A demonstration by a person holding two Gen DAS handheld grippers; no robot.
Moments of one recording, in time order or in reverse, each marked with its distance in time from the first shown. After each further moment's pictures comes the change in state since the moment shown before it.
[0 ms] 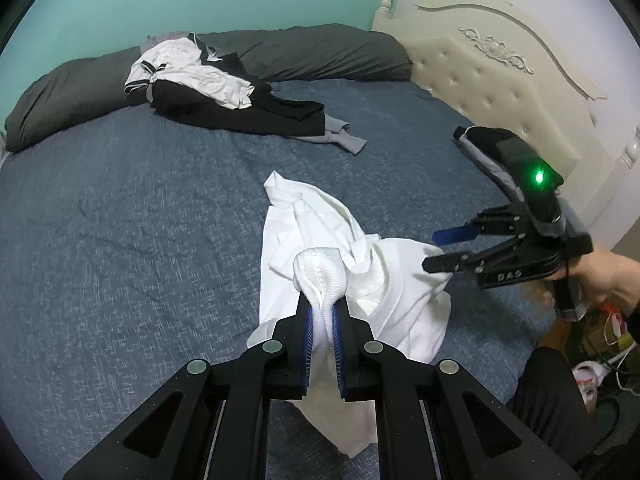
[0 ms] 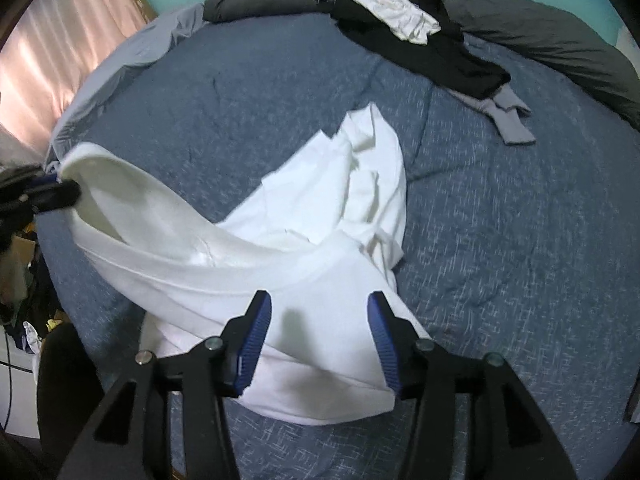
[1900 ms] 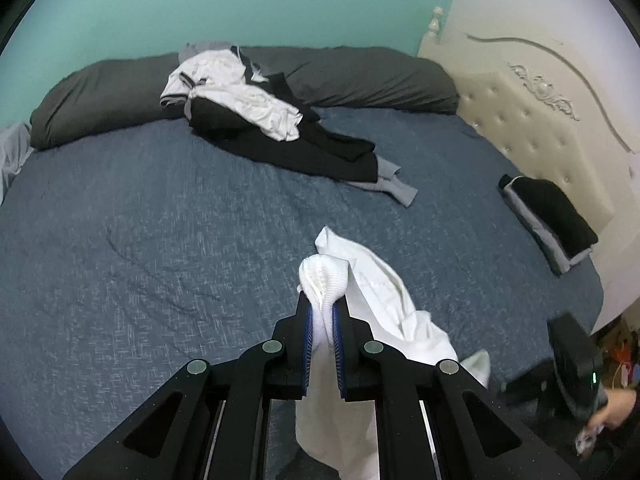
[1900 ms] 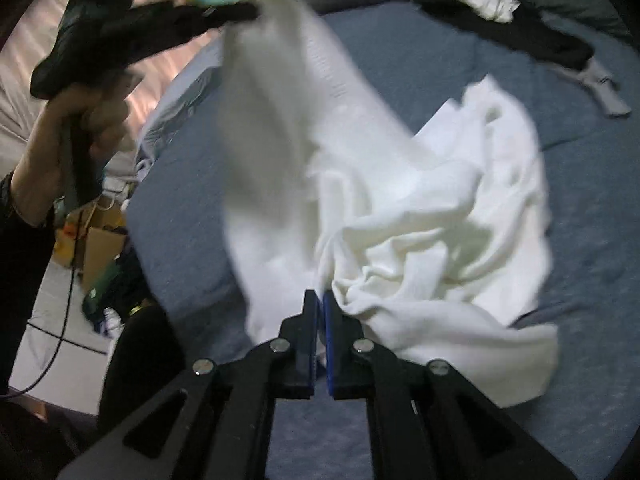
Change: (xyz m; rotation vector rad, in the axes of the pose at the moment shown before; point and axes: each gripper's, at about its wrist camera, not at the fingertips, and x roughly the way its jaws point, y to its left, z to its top) left arm 0.020 0.051 0.083 -0.092 -0.028 0.104; right arm 0.010 0.066 -0.037 -0.012 0.015 0.410
